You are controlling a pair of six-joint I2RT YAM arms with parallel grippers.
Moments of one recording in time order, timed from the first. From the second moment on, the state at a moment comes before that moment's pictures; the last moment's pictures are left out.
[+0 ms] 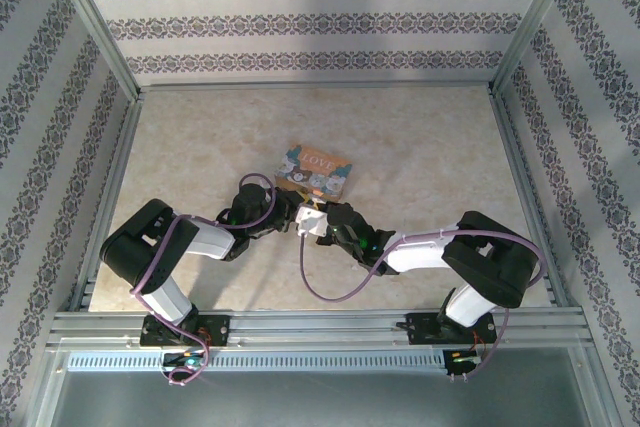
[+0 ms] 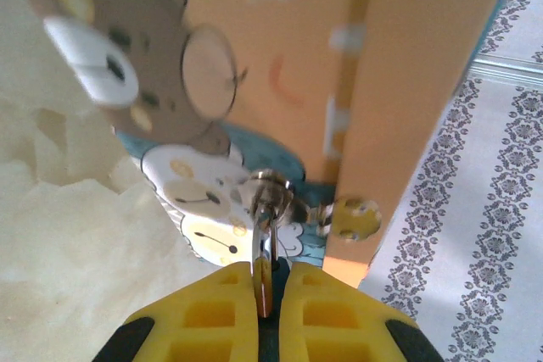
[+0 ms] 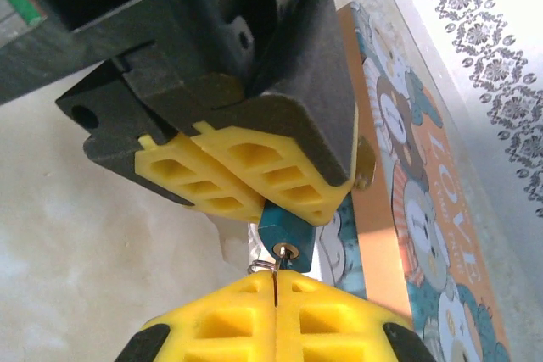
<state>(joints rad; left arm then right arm) -0.55 1.65 0.46 0.82 0.29 -1.58 0.96 1.59 0.55 0.55 0.28 -0.59</state>
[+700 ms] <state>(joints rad) -0.55 1.68 0.46 0.83 0.28 -1.58 0.96 1.63 0.53 0.63 0.28 -0.39</state>
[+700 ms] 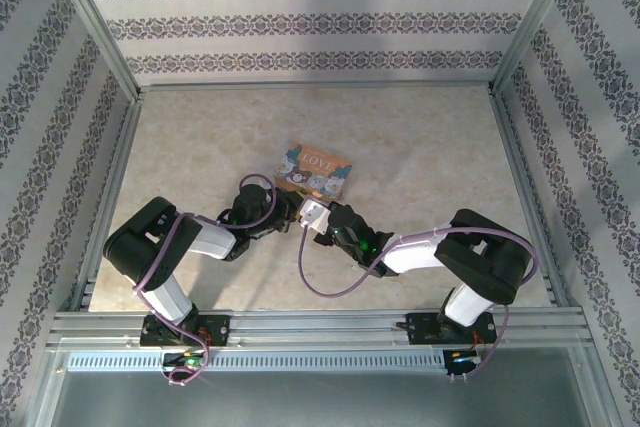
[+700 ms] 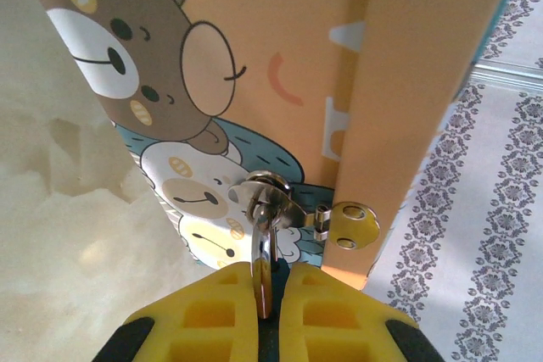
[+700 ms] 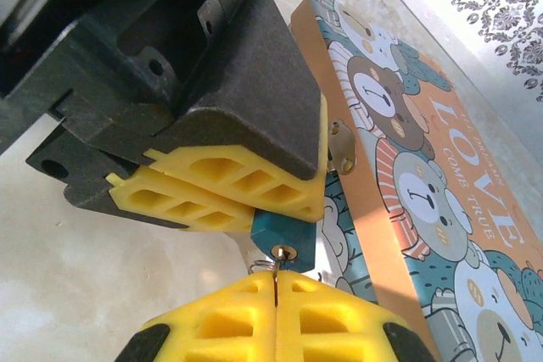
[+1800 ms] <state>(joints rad) -0.57 1.70 0.44 0.81 0.32 -1.51 0.71 1.15 0.50 0.20 0.03 0.16</state>
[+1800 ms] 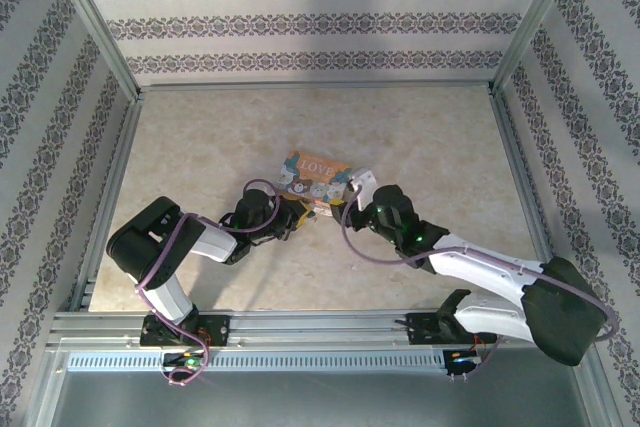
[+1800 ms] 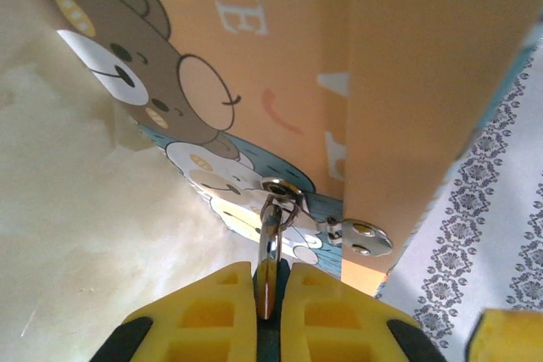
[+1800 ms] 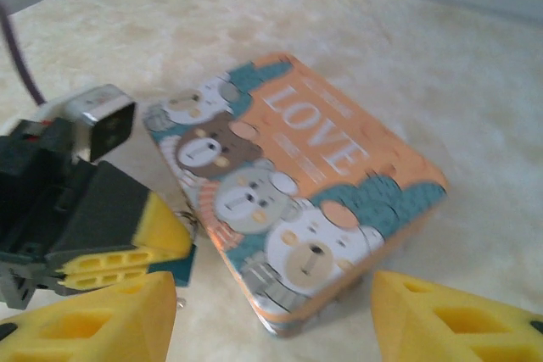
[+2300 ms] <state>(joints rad) -0.57 1.76 0.42 0.89 0.30 -1.47 0.58 1.14 0.51 0.05 -0.15 0.42</state>
